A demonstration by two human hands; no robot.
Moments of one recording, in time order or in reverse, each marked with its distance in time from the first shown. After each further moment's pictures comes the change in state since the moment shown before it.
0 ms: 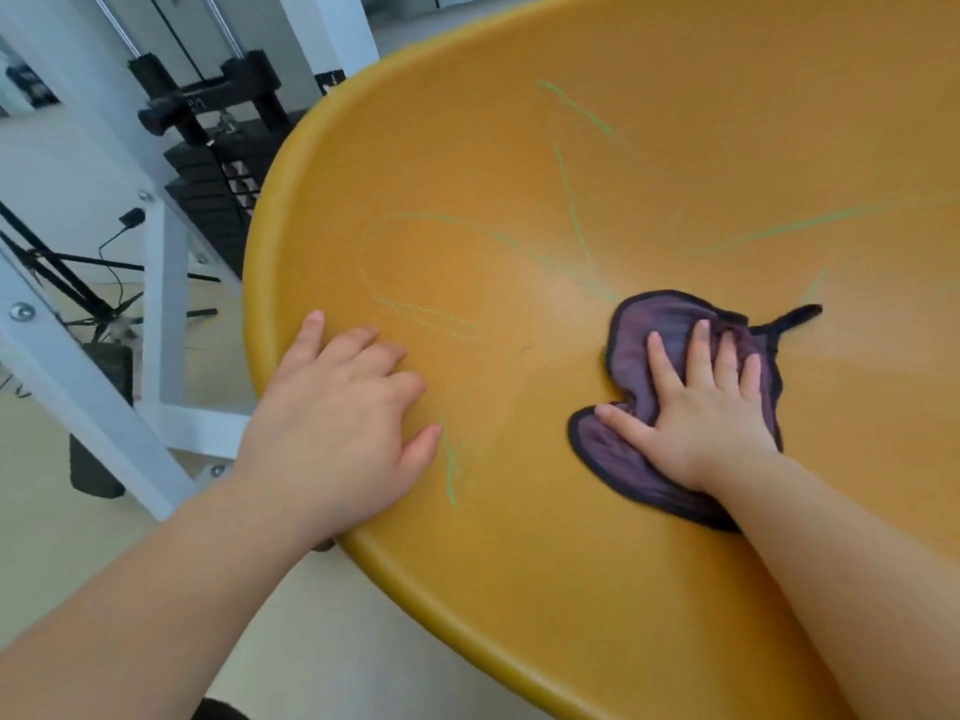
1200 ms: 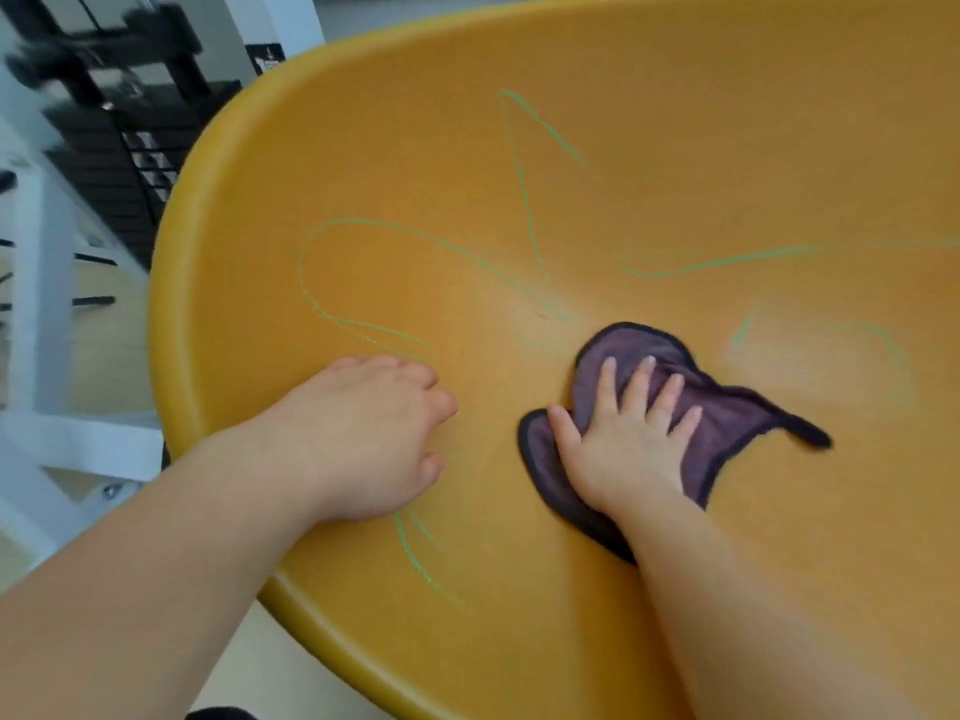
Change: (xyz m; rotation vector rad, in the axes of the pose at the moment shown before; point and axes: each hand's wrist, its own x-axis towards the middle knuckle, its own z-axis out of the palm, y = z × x) left_hand 0.057 0.020 -0.016 -0.141 -0.360 0.204; right_hand -0.002 -0.037 0.000 0.162 -0.068 0.234
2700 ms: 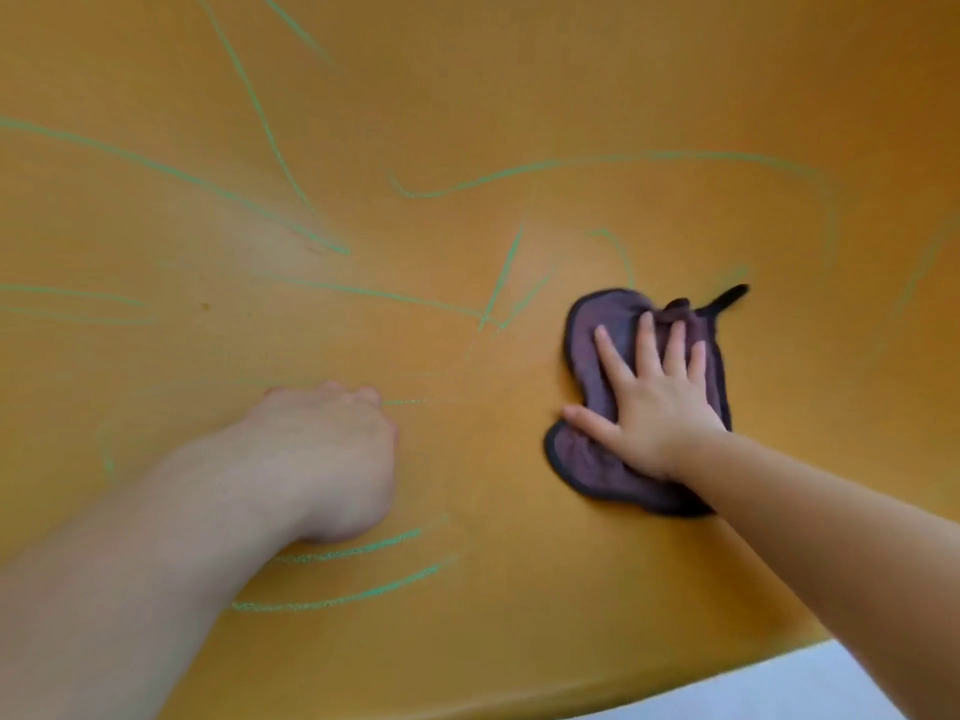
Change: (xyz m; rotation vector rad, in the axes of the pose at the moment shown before) left_hand 0.048 0.106 0.006 0.024 -0.259 0.308; right_hand -0.055 0.199 -0.051 -0.406 -0.029 0.136
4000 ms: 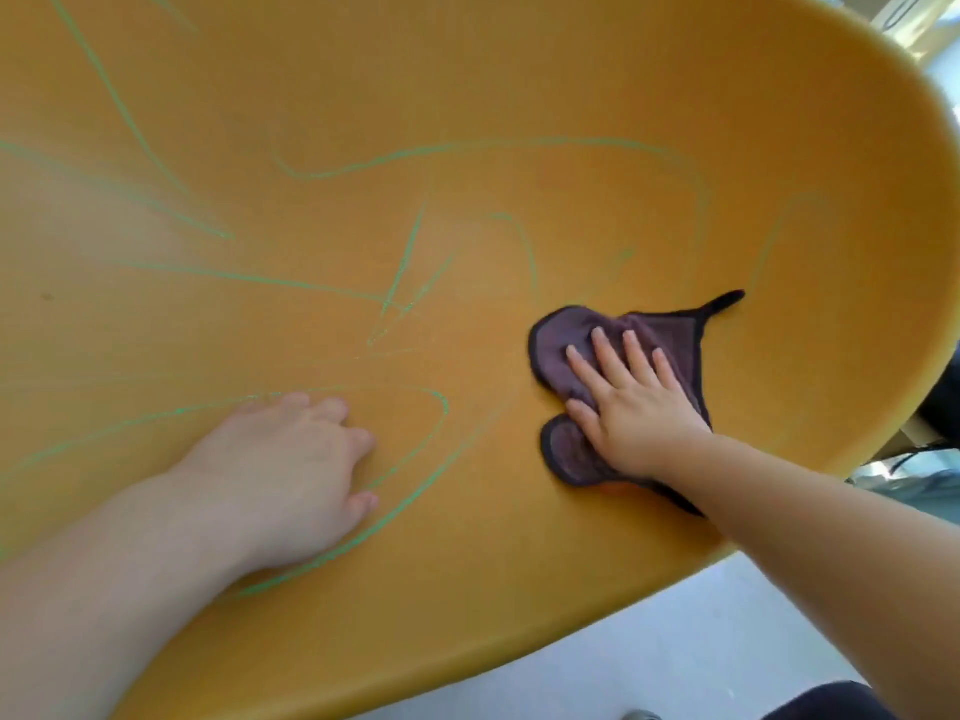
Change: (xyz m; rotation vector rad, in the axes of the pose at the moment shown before) left_hand 0.013 0.043 0.016 -0.031 0.155 0.124; right_hand -0.052 0.060 -0.005 -0.092 -0.121 0.038
